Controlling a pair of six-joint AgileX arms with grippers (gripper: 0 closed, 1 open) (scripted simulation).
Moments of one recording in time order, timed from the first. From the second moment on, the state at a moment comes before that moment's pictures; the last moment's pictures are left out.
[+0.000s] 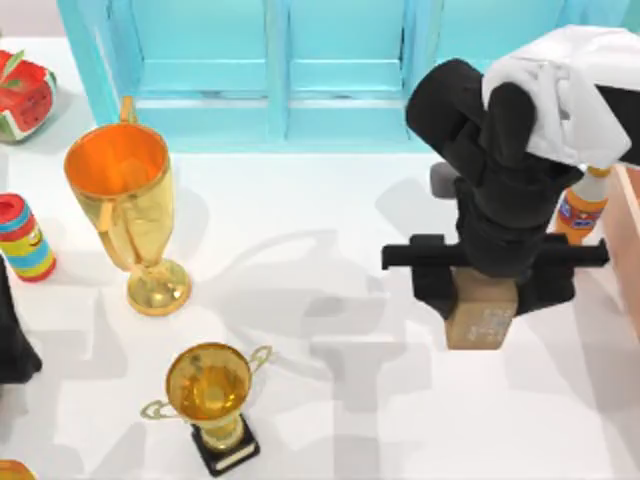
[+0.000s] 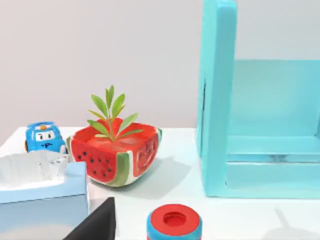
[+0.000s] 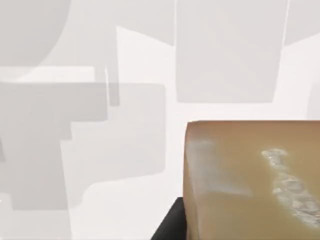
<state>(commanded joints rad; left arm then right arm) 0.00 0.00 0.00 0.00 0.00 0.00 0.60 1.89 1.41 -1.09 0.00 0.61</state>
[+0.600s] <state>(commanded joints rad) 0.00 0.00 0.00 0.00 0.00 0.00 0.59 1.85 1.51 -1.24 0.00 0.61</state>
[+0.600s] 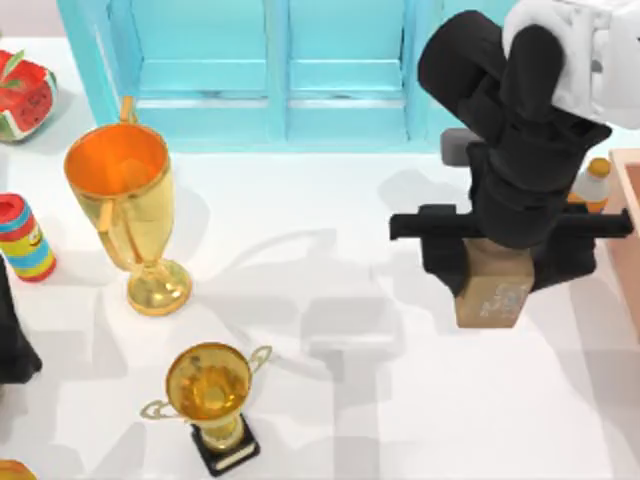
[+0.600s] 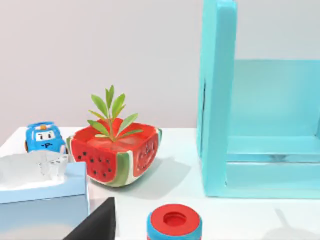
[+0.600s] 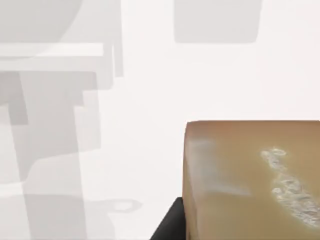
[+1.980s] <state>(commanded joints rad) 0.00 0.00 0.00 0.00 0.00 0.00 -0.31 1.78 1.61 -1.39 0.00 -0.30</state>
